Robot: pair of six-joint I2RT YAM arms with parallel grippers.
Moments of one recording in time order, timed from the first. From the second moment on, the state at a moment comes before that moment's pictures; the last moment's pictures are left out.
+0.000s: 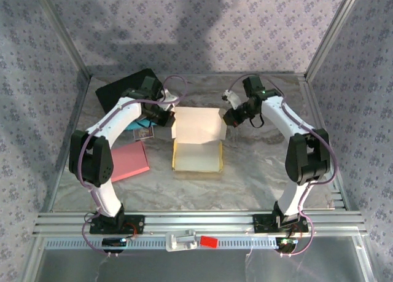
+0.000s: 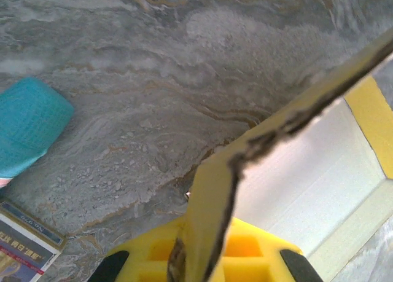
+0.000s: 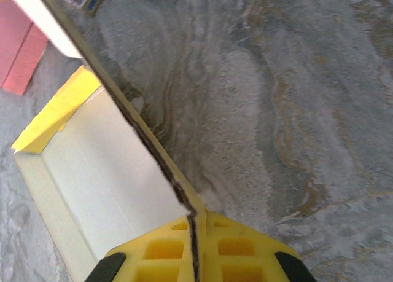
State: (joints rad) left arm -0.39 1.78 1.51 -0.89 0.35 0.11; right arm 0.28 1.79 1.49 -0.83 -0.54 -0.34
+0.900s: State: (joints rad) left arm -0.42 1.99 1.70 -0.51 0.10 -0.48; right arm 0.44 1.94 1.66 -0.55 0.14 0.43
